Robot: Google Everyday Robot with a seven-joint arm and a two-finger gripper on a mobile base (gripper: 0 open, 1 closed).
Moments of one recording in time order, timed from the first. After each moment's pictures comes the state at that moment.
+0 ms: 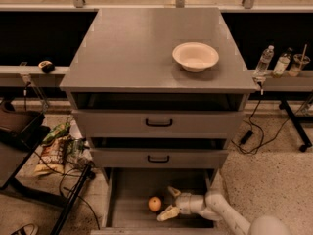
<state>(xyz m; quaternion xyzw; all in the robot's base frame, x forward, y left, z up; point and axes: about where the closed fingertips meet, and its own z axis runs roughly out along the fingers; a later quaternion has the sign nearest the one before) 0.546 -0.042 0.156 -0.38 0.73 0.42 0.38</state>
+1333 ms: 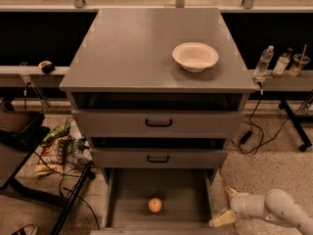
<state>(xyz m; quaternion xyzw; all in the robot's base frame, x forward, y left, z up) 0.476 -0.272 0.314 -0.40 0.83 0.23 0.32</state>
